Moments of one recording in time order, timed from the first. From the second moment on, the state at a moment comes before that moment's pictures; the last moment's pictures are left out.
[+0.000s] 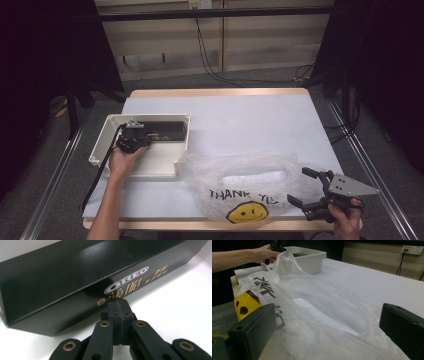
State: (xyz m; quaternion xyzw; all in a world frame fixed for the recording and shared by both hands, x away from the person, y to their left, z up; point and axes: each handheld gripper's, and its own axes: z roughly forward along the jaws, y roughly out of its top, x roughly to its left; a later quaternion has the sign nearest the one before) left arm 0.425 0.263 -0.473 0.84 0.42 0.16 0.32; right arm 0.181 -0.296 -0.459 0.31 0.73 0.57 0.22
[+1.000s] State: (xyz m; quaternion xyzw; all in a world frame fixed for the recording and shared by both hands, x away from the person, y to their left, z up) left arm 0.372 0.284 -0.424 0.83 0.37 0.21 0.37; right arm 0.181 -0.298 -0.457 0.31 0.73 0.57 0.22
